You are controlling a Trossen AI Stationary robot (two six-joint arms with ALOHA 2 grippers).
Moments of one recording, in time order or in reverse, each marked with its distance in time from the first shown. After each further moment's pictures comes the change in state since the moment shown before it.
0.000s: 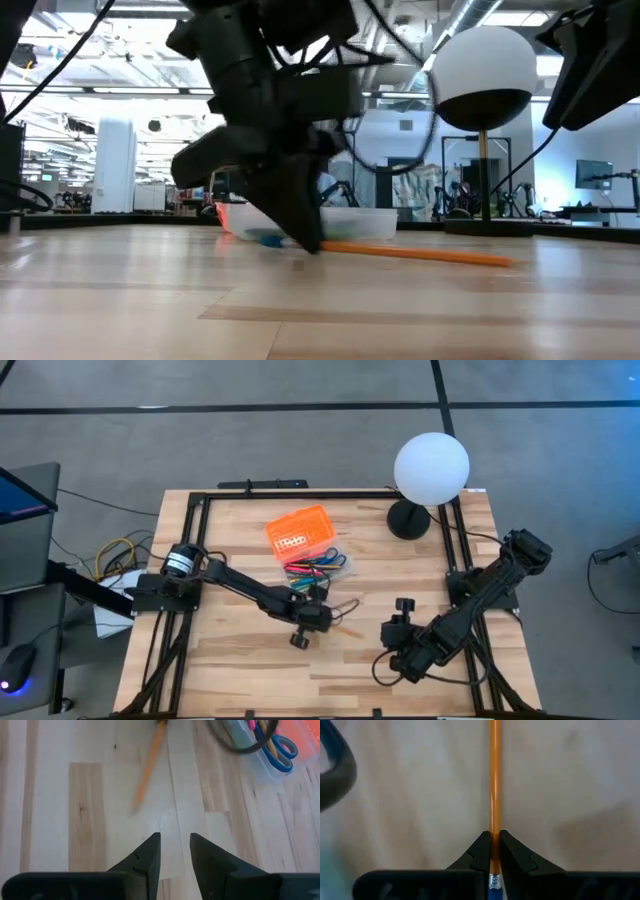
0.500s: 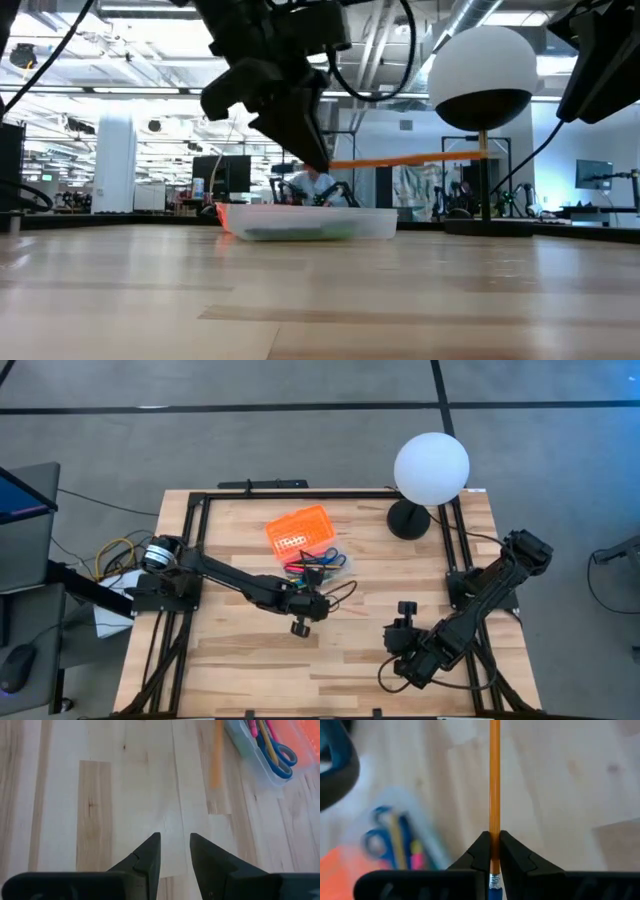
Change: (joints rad) left arm 0.006 -0.168 0.003 -0.057 -0.174 -0.012; right arm 0.043 0.000 0.000 -0.003 0.029 0.001
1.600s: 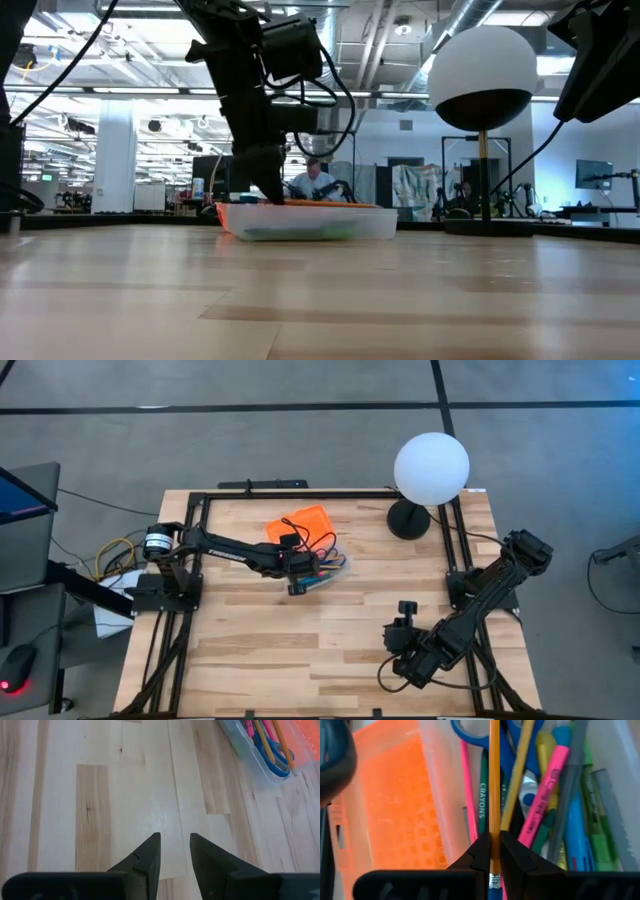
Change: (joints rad) left arm 0.282 -0.032 -0.128 -0.076 -0.090 -0.145; right arm 0.000 0.000 0.000 -0.001 0.010 0.024
